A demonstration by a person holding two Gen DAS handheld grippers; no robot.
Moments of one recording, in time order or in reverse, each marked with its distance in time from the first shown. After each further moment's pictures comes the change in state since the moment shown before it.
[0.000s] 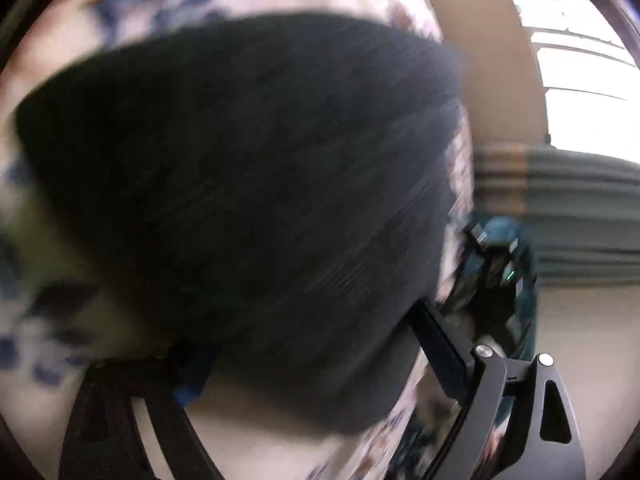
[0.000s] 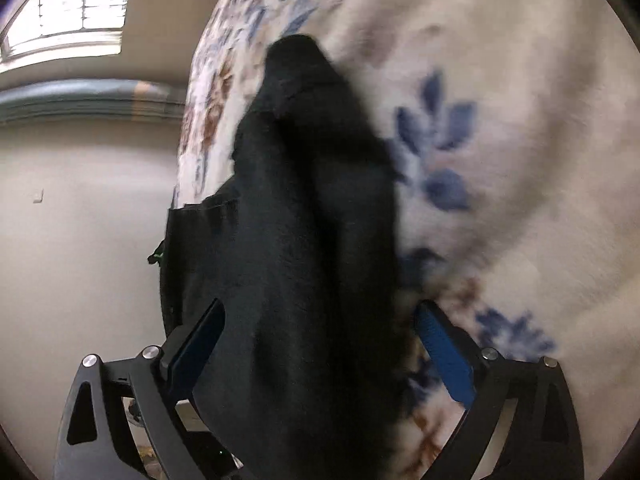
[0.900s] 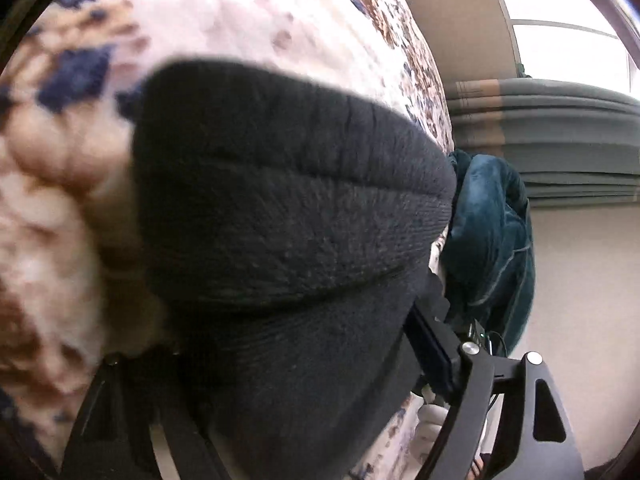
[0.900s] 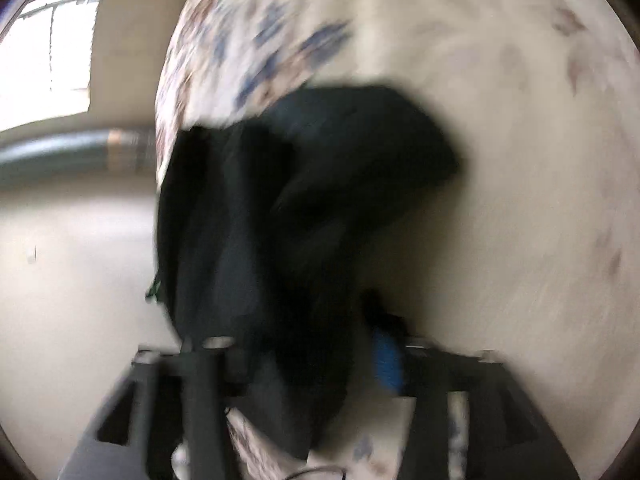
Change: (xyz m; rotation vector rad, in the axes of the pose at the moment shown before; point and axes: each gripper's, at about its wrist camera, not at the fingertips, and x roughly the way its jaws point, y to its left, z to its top) left arm -0.050 0.026 0.041 0.225 0.221 -0.024; right arm -0.033 -0.037 -0.162 0.314 -0.134 0.021
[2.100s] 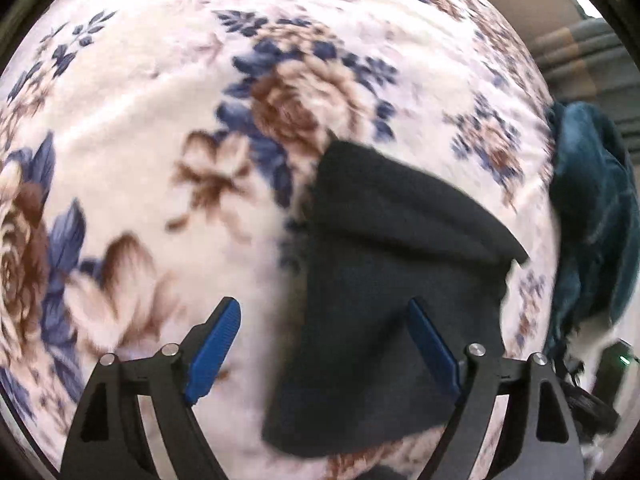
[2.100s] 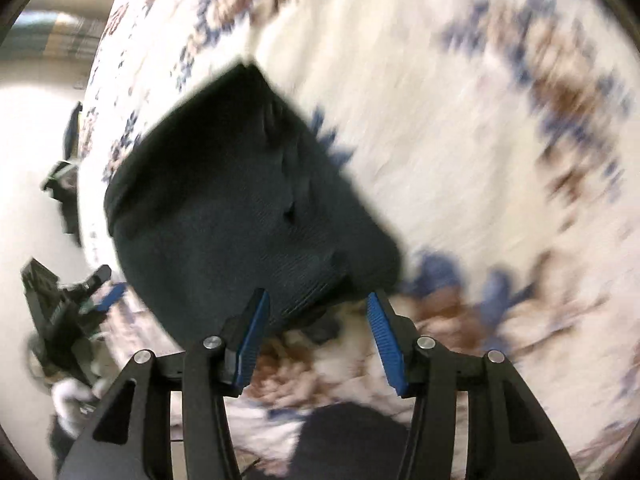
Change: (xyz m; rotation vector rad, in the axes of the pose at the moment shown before) left arm -0.116 -0.004 -0.091 0.068 0.043 0.558; right arm -0.104 0.071 -0.174 -0.336 0.140 -0.574
